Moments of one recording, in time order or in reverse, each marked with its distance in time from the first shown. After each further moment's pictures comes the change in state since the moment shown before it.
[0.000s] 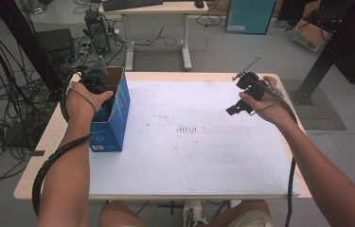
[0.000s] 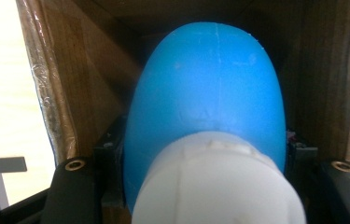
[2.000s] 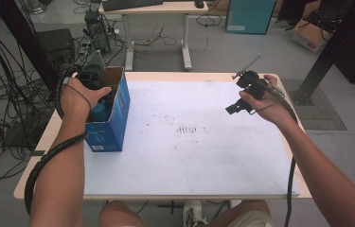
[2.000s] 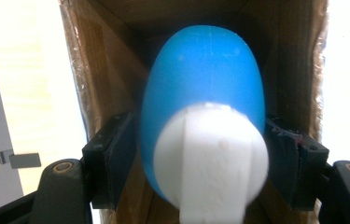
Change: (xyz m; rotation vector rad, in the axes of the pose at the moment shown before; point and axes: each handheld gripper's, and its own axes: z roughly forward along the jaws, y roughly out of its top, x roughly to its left) left arm 0.000 -0.005 -0.024 -0.017 0.005 0.020; right arm 0.004 0.003 -0.006 -0.017 -0.003 -0.002
